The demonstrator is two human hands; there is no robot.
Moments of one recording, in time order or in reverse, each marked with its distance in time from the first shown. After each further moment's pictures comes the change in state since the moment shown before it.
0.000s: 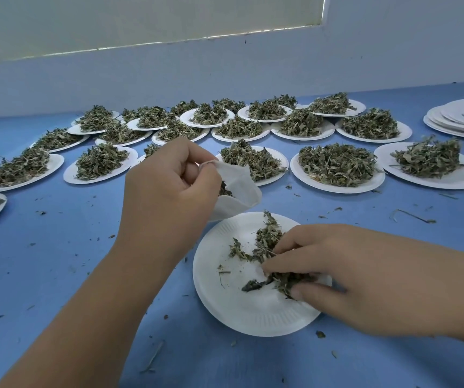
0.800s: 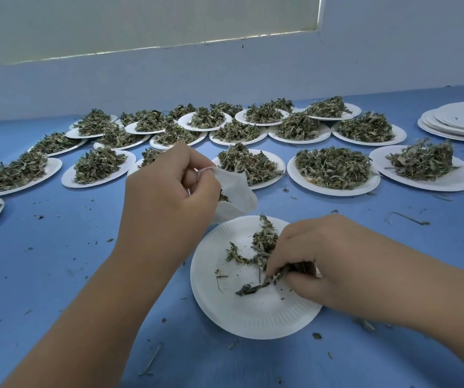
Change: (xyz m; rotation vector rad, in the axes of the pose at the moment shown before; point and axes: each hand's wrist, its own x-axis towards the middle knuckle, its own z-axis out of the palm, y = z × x) left_hand -0.002 -0.002 0.001 0.032 0.000 0.034; right_hand 0.006 -0.004 0.001 0.068 0.161 0.025
